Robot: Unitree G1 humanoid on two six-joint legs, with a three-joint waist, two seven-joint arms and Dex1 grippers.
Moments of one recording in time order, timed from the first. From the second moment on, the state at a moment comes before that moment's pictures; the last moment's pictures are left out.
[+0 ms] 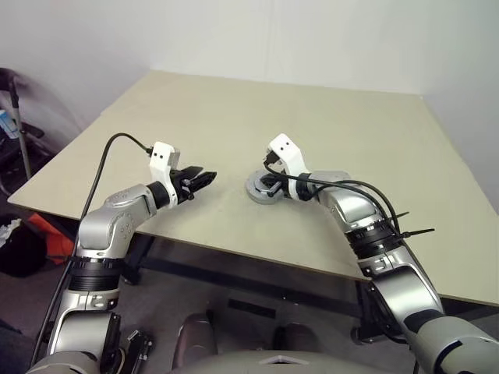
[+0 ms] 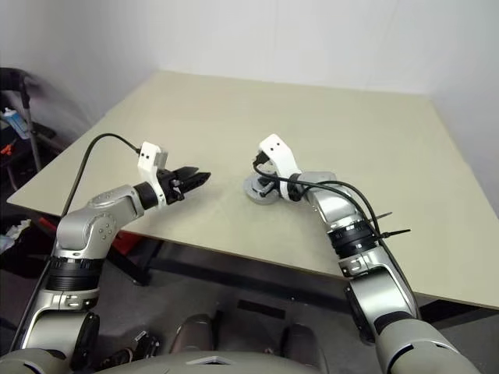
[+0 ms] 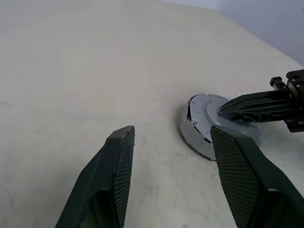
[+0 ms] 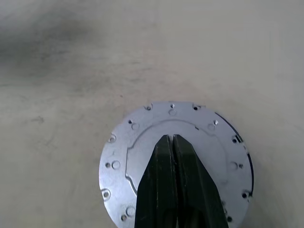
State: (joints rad) left arm -0.42 0.41 0.10 -0.03 -0.53 0.74 -0.59; right arm -0.69 -0.30 0.25 0.25 0.09 0.69 0.64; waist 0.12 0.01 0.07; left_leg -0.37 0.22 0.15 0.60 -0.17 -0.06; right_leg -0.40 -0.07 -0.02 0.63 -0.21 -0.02
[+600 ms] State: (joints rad) left arm -0.42 0.41 0.10 -0.02 -0.50 0.67 -0.59; right arm -0.57 -0.20 0.18 0.36 0.14 0.32 0.66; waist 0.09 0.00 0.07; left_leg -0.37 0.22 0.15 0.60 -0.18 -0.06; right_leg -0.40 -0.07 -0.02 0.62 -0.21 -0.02
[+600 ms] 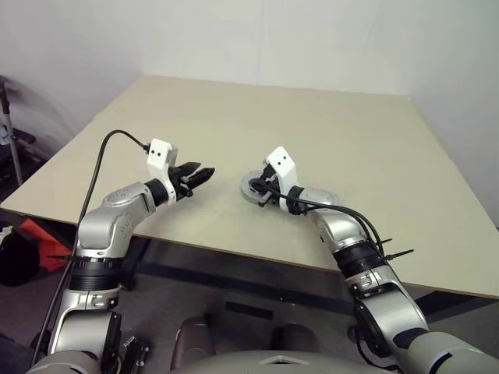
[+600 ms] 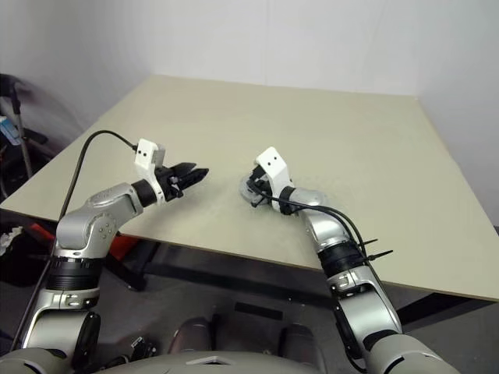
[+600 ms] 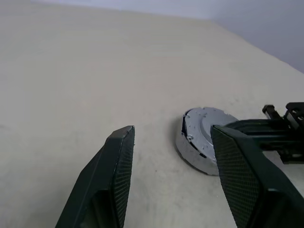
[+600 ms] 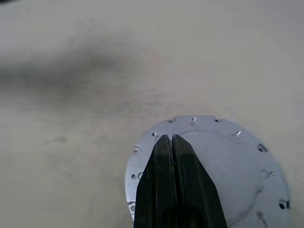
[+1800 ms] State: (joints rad) left arm -0.42 0.44 0.08 -0.01 -0.48 0.67 -0.67; right arm -0.56 -0.19 0.16 0.49 0.11 0.14 0.60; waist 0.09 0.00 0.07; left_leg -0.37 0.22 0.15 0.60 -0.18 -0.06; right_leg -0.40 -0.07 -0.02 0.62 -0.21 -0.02
